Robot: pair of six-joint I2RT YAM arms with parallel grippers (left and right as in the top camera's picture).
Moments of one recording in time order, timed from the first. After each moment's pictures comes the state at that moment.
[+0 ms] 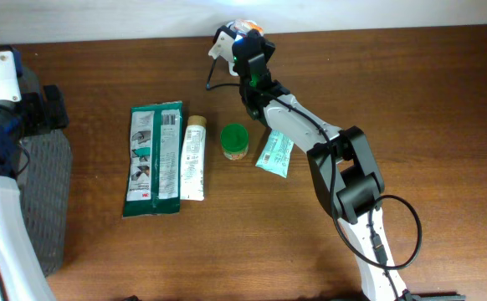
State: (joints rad) left arm 0.39 1.43 1.69 -0.98 0.14 0.20; right arm 0.47 2.42 1.88 0.27 0.52 -1.01
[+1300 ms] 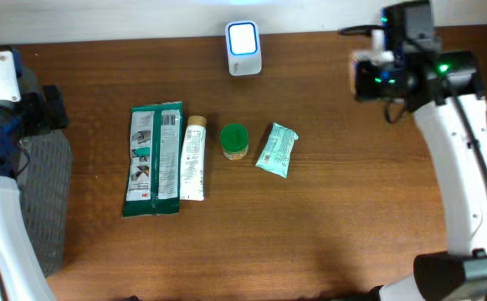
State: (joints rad) left arm 0.39 1.43 1.69 -0.98 0.14 0.20; right arm 0.07 1.69 1.89 -1.24 0.10 0.11
